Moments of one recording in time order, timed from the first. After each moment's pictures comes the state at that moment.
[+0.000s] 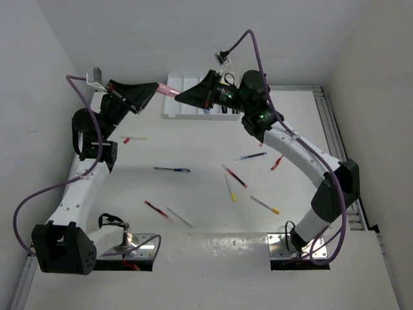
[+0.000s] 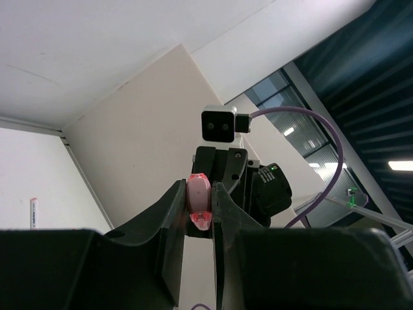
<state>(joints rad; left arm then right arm) -0.04 1.11 0.94 0.68 0.60 -1.40 0.61 1.64 1.48 0.34 -0.64 1.02</state>
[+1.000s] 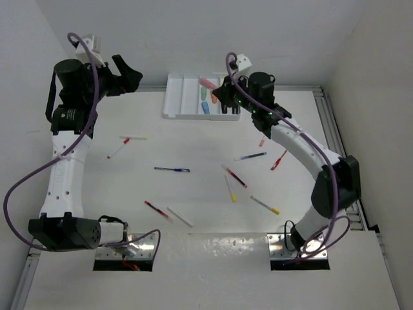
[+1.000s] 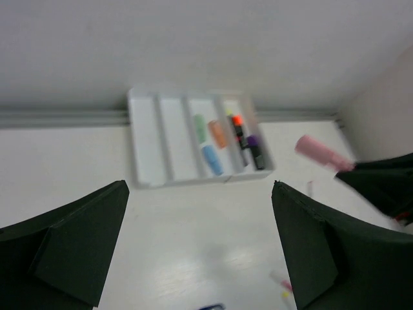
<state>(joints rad) 0.07 1.27 1.56 -0.32 0.40 -0.35 0.45 1.60 1.37 0.10 -0.28 0.13</state>
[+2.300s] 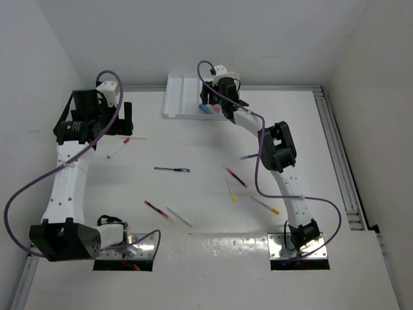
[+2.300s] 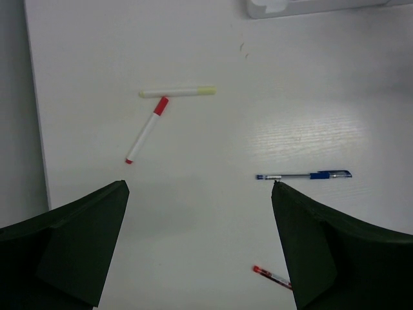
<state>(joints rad) 0.08 1.21 1.35 -0.78 0.11 0.10 0.42 2.55 2.06 0.22 -0.03 0.12</state>
